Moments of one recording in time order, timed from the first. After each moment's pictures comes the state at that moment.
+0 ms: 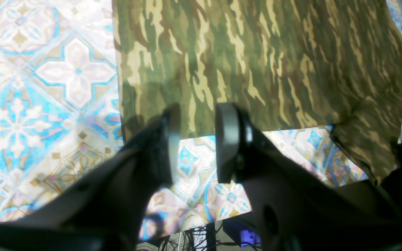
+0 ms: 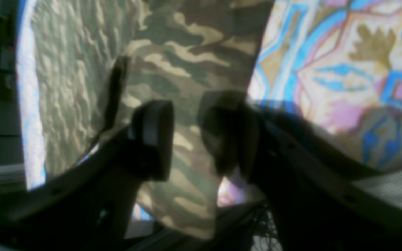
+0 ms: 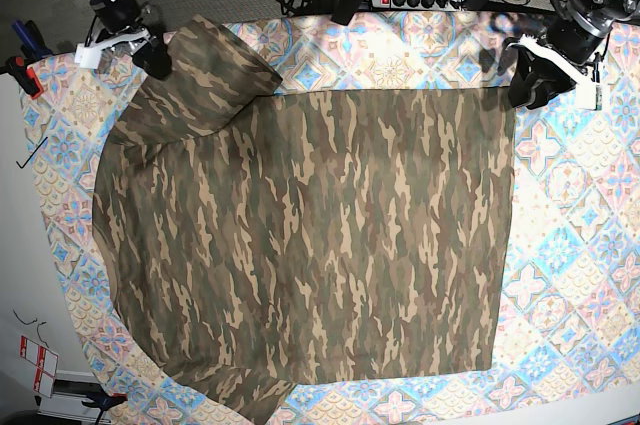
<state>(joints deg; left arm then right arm) 52.6 -39.9 -15.3 114.2 -55.9 -7.6 17.0 -35.0 22.9 5.3 71.4 67.3 28.2 -12.0</state>
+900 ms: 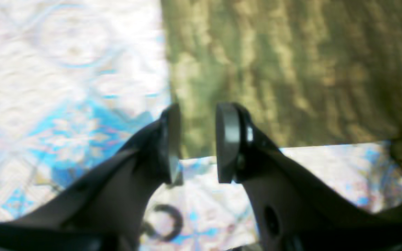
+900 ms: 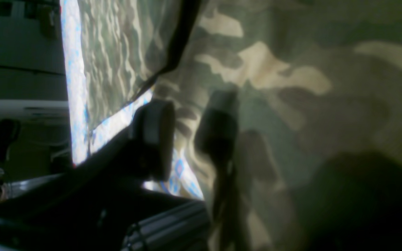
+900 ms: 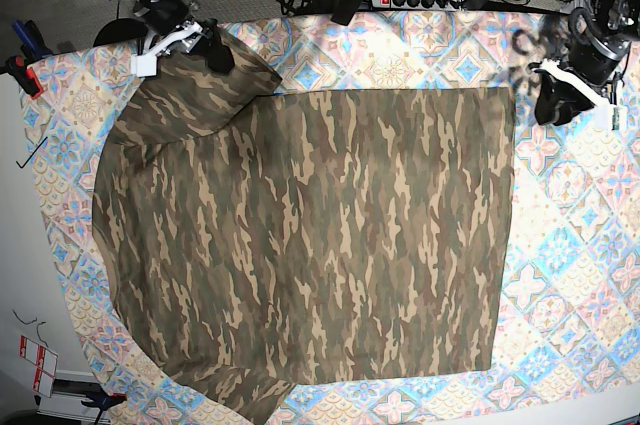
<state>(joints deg) 45.7 -44.4 -15.2 104.1 -55.7 -11.9 17.8 -31.4 22.7 -8.1 73.6 66.8 29.0 -13.5</state>
